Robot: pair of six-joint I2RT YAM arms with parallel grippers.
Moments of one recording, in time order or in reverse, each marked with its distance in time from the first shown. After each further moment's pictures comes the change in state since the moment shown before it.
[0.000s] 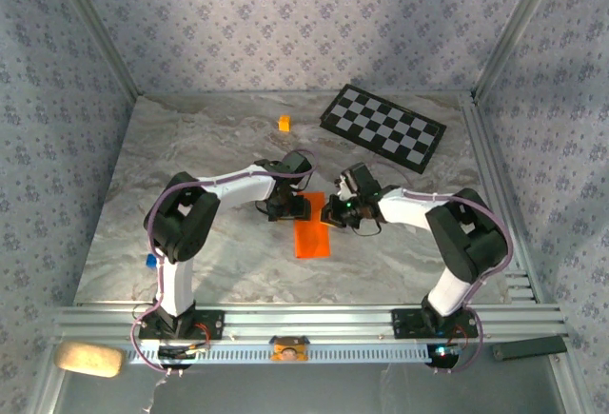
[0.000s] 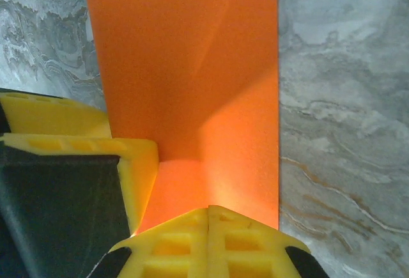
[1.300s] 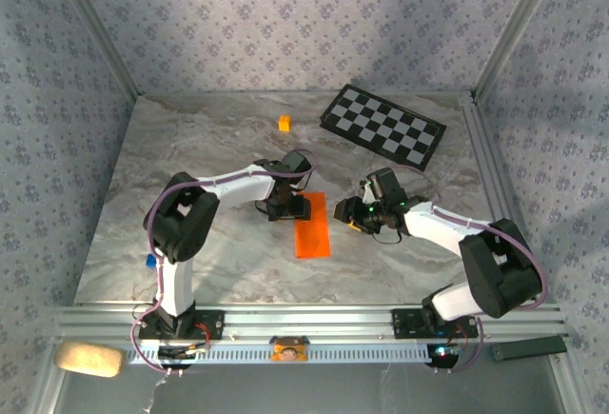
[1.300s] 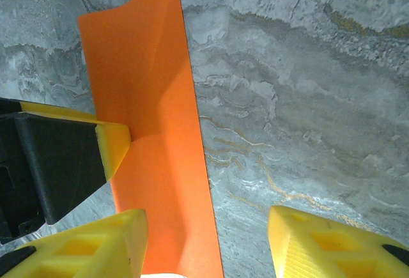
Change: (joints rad) left arm 0.003 -0.003 0.000 0.000 0.008 0.000; right arm -0.101 -0.259 -0.169 -0.041 0.054 0.012
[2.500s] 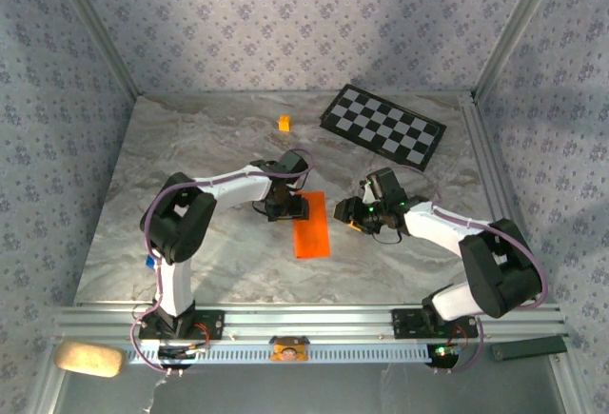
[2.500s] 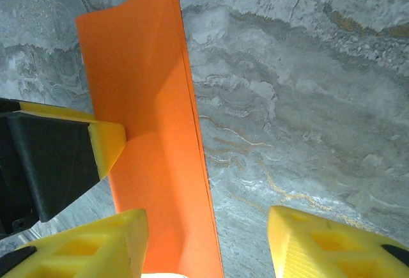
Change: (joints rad) left arm 0.011 -0.019 -0.027 0.028 0.024 0.006; right arm 0.000 0.000 0.000 -0.001 0.000 0.000
